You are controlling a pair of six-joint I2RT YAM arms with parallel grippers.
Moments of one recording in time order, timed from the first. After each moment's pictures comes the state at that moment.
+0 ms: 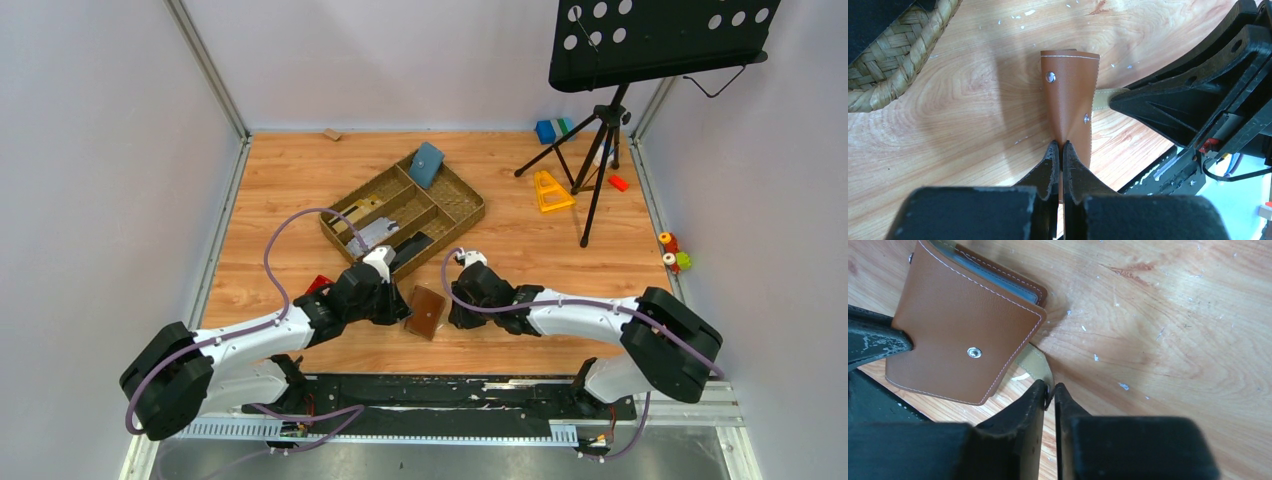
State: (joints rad) left arm -0.83 1.10 0.42 0.02 0.07 -0.74; right arm 0.95 1.40 0.60 -0.07 0.04 0.65
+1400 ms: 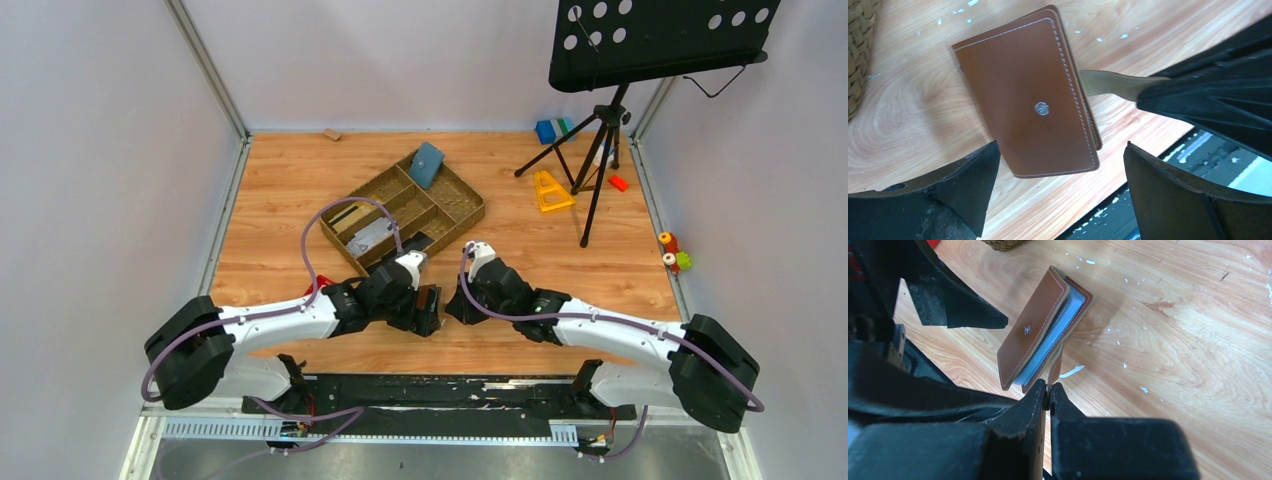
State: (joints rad) left arm -0.98 1.29 0.61 -0.15 -0.01 -0.60; right arm 0.95 1.18 0.56 -0.03 0.01 0.61
